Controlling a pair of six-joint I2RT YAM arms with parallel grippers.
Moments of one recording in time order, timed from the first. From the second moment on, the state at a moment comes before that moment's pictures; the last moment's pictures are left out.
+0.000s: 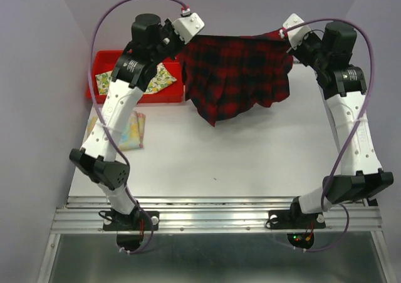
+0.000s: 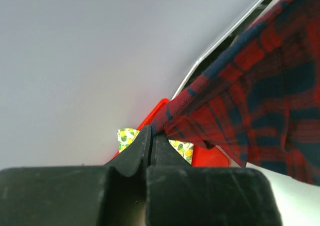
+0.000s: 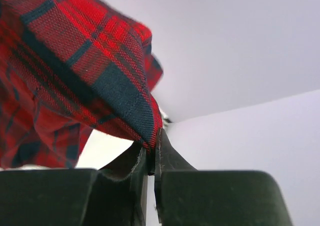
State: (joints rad) left arm -0.42 1.75 2.16 -0.60 0.08 0.62; right arm 0.09 1.51 1.88 -0.63 -0.08 -0.83
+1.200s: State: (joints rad) left arm -0.39 1.38 1.74 -0.48 0.28 0.51; right arm 0.16 1.48 2.02 -0.98 0.02 -1.05
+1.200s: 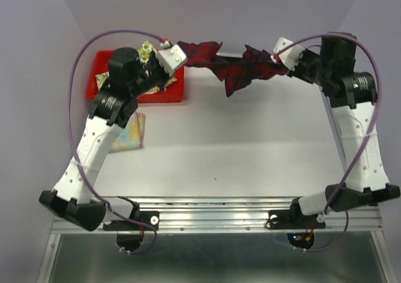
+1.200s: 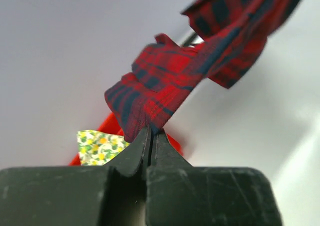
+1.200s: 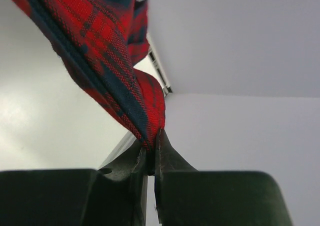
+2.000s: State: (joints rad) left arm -0.44 1.27 1.42 -0.66 0.47 0.51; right arm 0.12 1.35 1.44 -1.16 0.08 -1.28
